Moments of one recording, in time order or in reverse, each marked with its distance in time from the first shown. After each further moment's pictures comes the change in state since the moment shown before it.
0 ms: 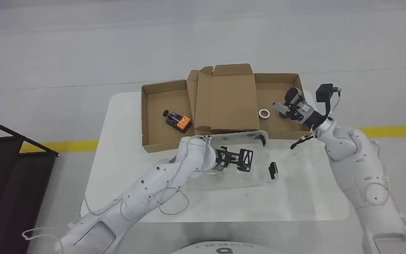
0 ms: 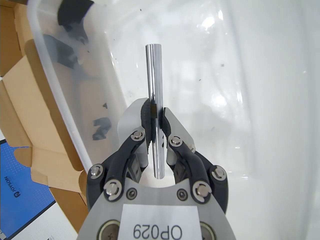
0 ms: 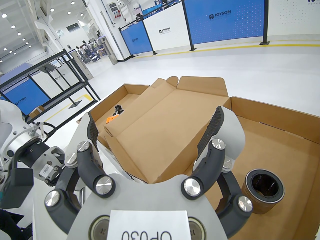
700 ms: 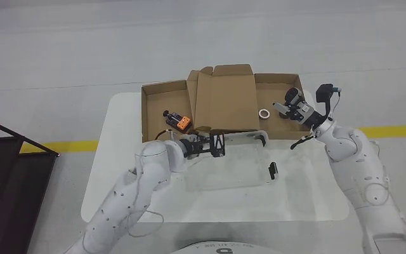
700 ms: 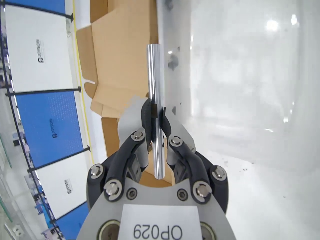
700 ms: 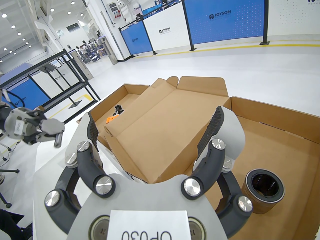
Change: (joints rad) left arm 0.265 0.121 -0.397 -0.363 0.183 0.049 -0.001; right arm 0.000 0.000 0.000 0.000 0.000 0.000 0.000
